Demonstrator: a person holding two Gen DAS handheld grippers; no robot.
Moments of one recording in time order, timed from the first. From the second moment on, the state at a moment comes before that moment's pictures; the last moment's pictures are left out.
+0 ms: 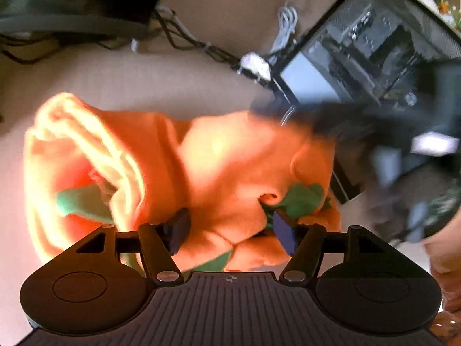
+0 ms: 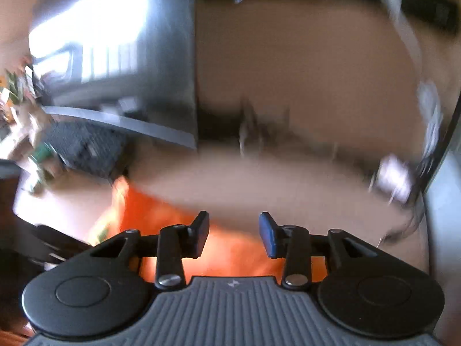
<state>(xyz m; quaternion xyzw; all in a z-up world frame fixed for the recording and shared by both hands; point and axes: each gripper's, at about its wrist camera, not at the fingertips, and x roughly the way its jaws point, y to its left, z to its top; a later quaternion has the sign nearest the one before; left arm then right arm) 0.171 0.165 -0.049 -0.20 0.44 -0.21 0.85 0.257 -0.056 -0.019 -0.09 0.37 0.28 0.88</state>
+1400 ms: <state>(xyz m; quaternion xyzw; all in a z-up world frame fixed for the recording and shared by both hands) 0.185 0.243 -0.052 -0.37 0.41 -0.12 0.82 0.246 0.000 -0.046 -0.41 0.19 0.25 0.86</state>
